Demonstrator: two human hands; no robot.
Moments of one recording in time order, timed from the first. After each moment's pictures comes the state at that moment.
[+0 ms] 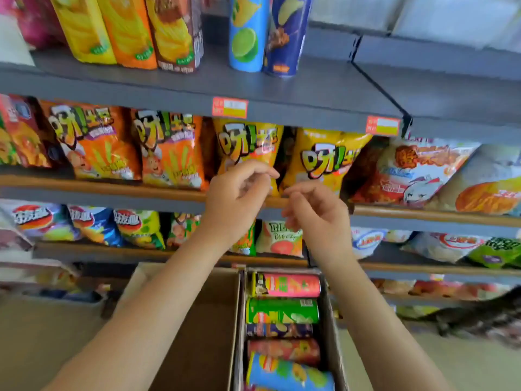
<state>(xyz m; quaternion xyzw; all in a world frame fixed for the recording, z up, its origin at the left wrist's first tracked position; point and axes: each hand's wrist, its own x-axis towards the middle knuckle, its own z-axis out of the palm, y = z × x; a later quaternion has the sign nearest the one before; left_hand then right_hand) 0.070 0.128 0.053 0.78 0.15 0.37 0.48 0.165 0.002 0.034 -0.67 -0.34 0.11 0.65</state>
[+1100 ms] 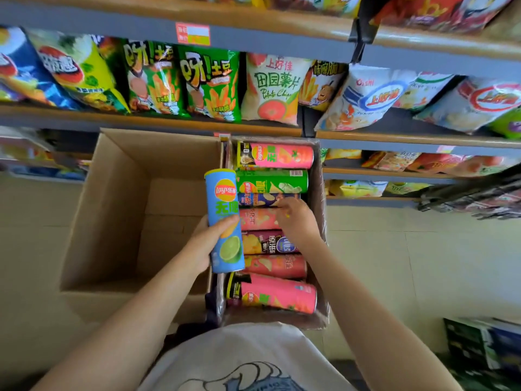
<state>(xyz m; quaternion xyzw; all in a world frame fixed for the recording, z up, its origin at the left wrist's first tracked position) -0.042 0.006 -0.255 0.38 0.52 0.00 0.77 0.125 -0.130 -0.261 -0.89 -0.22 0.30 0.26</state>
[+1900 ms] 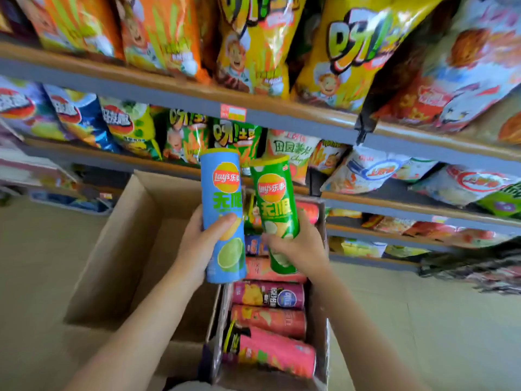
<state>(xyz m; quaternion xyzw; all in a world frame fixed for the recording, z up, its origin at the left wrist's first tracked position) -0.029 0.042 -0.138 0.43 0.42 0.23 0.76 0.126 -0.085 -0.143 -0.81 -0.24 0.32 0.43</state>
